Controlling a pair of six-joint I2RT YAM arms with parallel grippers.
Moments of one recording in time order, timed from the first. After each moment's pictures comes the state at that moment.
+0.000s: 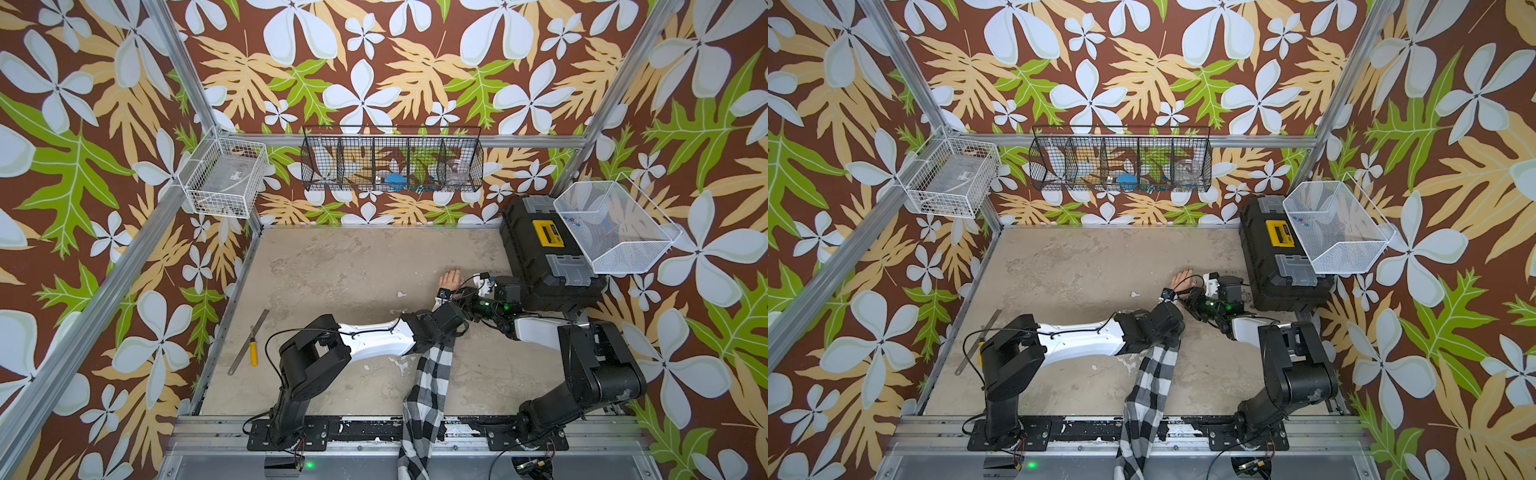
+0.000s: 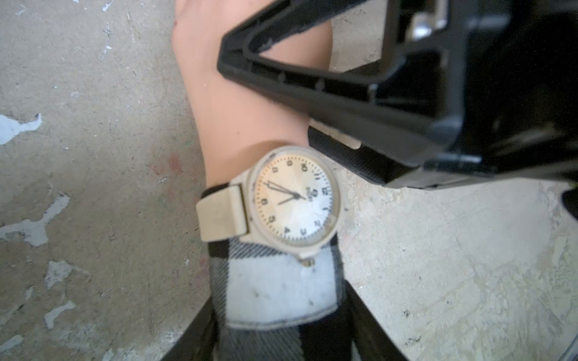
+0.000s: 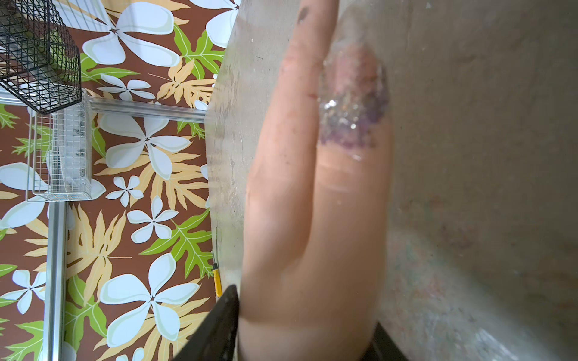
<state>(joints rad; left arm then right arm) -1.10 1.92 1.31 -0.25 -0.27 -0.68 0.11 1.58 0.61 0.36 -0.69 0.91</state>
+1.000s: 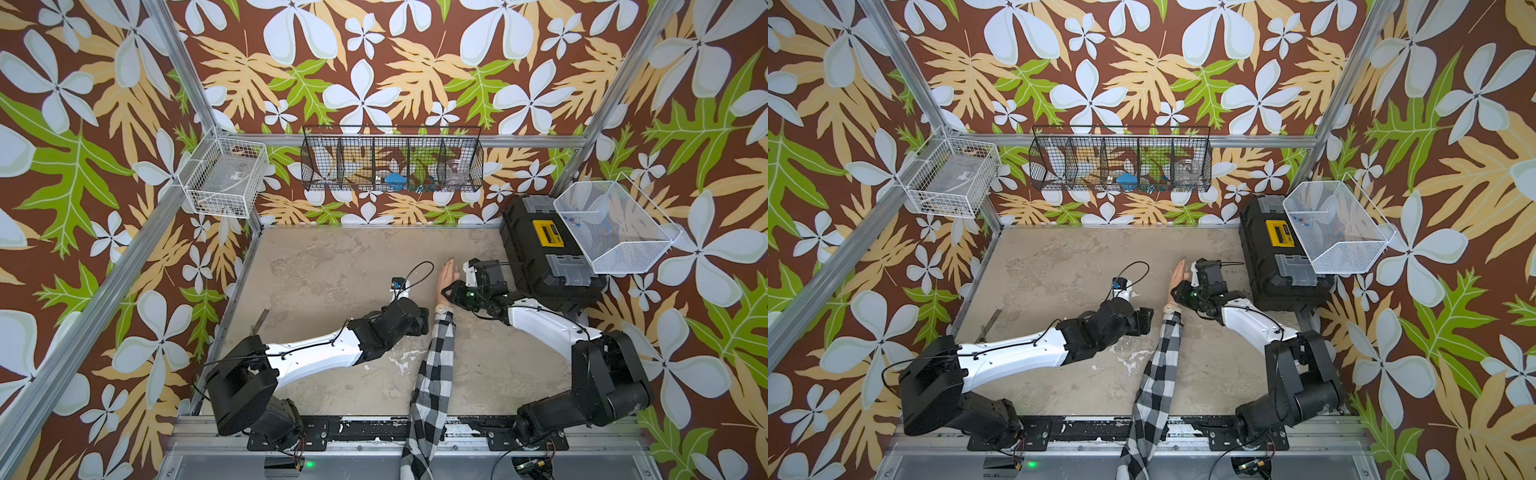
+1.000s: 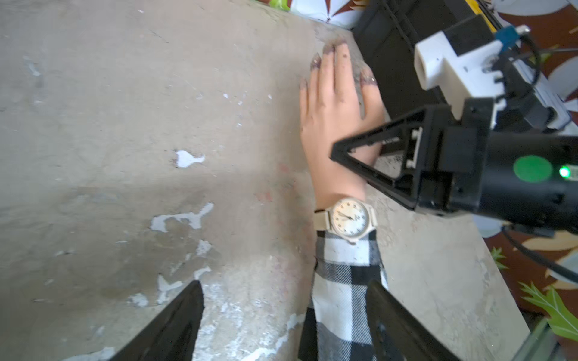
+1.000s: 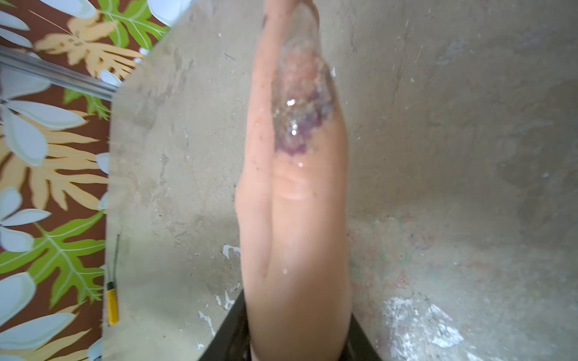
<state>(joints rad) -0.96 1.47 0.91 -0.07 -0.34 -0.75 0.33 1.51 0.90 -0.21 -0.23 0.64</state>
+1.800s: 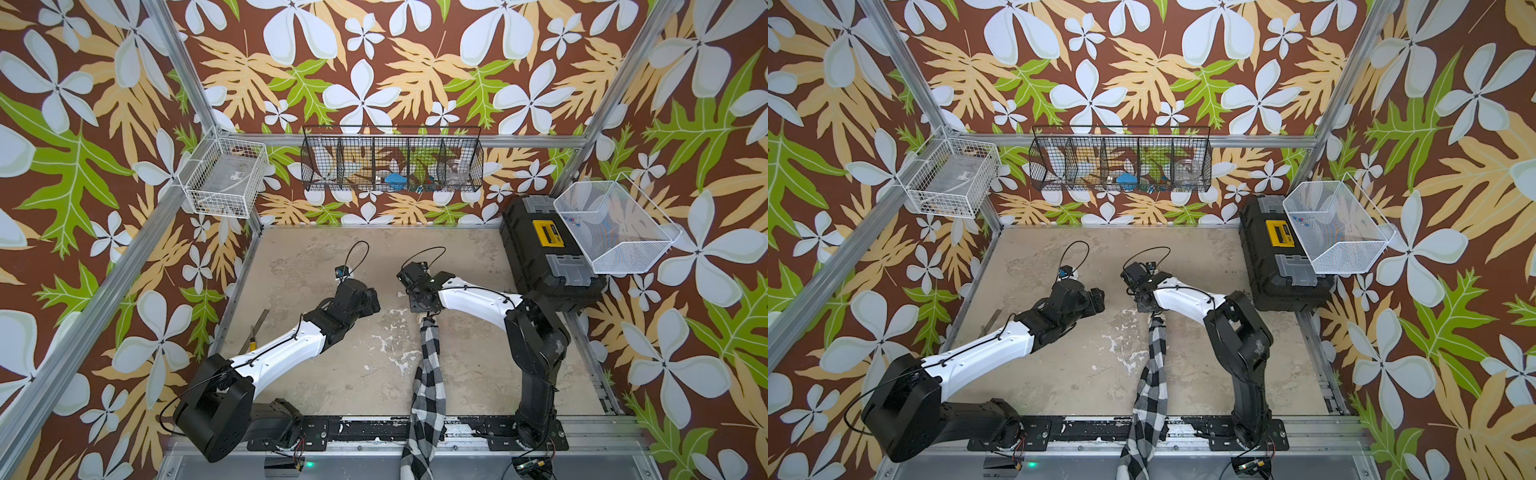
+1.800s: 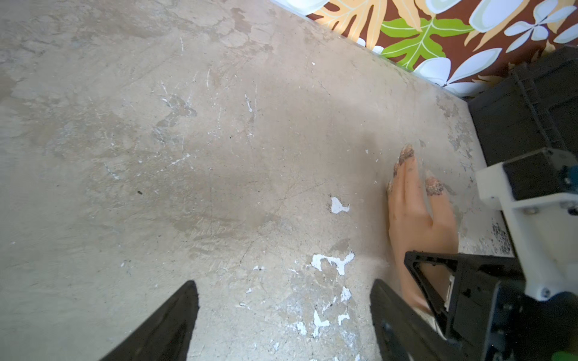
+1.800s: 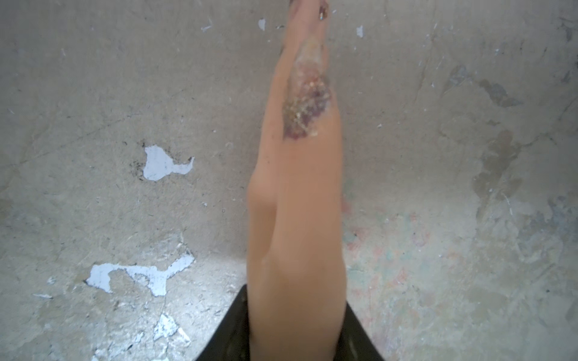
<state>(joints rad) -0.58 1.31 0.76 -0.12 -0.26 -0.72 0.72 1.97 1.44 -0.74 0.42 0.58</state>
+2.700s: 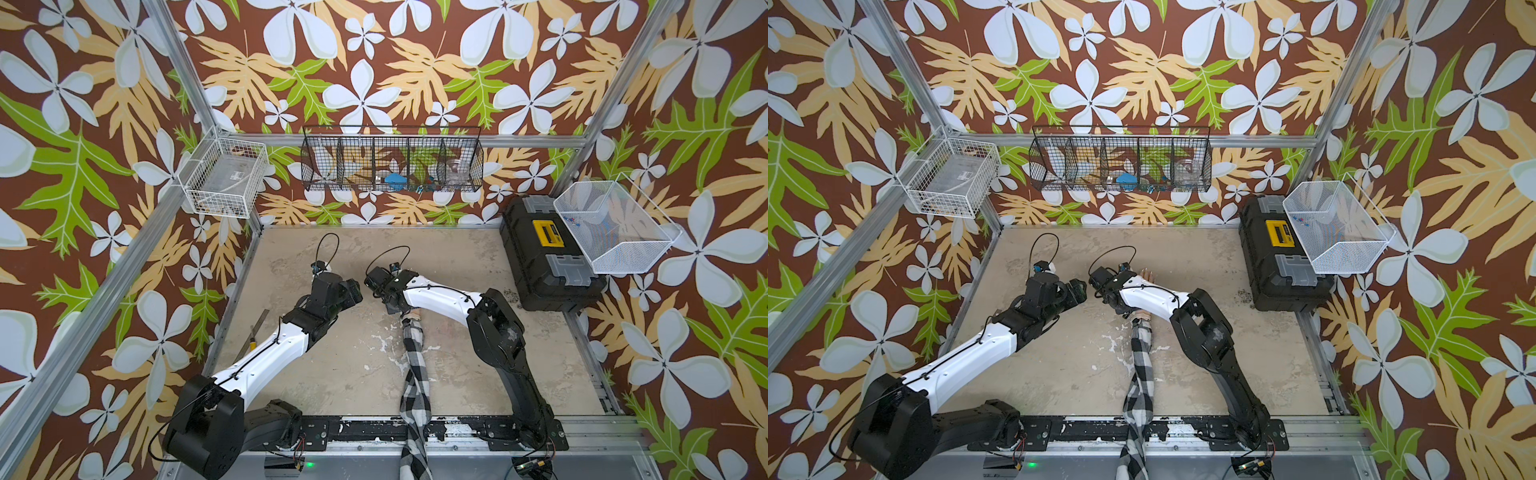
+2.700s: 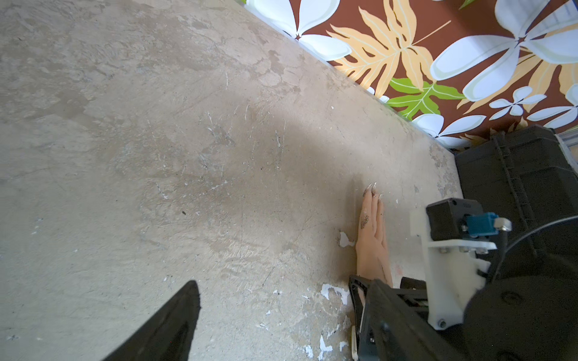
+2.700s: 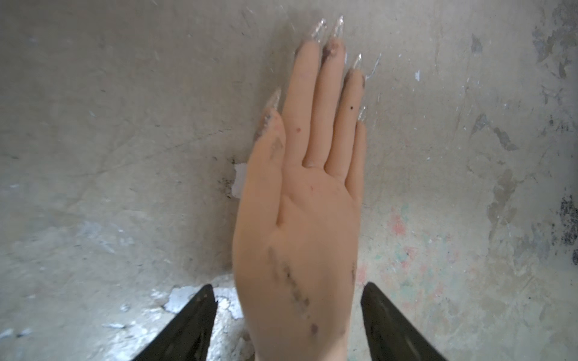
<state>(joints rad) -0.41 1.23 0.74 -0.12 -0.15 -0.75 0.84 2.22 1.79 -0.93 0.53 0.63</state>
